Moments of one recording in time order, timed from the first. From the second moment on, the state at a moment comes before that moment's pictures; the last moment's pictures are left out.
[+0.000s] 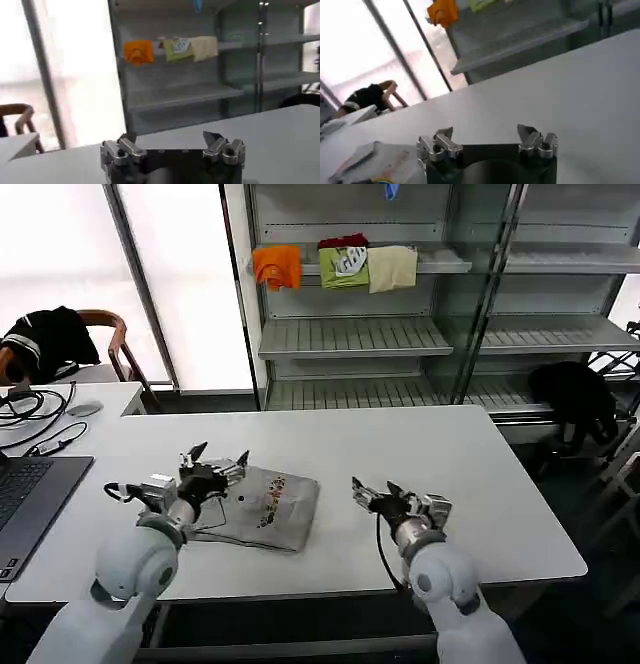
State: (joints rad) left arm 0.98 -1.00 -0.36 -2.02 -0.55 0.58 -0.21; right arm -0.95 1.35 0.22 1.88 0.79 -0.58 0.35
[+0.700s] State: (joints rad) left arm 1.04 -0.99 -0.49 -2.00 -0.56 0.58 -0.24; right arm -0.81 1.47 -0.01 1.69 0.88 -0.58 0.47
